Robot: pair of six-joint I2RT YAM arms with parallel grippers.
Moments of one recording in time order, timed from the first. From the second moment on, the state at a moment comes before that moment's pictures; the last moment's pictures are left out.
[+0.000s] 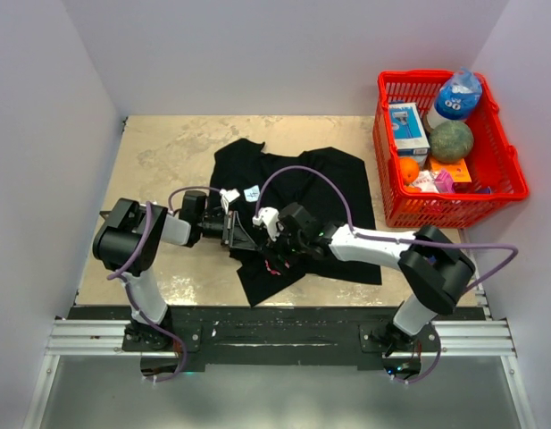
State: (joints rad) left arm -0.23 1.84 0.63 0.46 1.24 -0.51; right arm 0.88 1.60 0.89 -0.16 -0.19 -0.06
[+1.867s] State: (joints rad) left arm -0.24 1.96 1.25 -1.30 1.46 1.25; right arm 0.70 1.78 1.35 -0.60 -0.82 -0.38
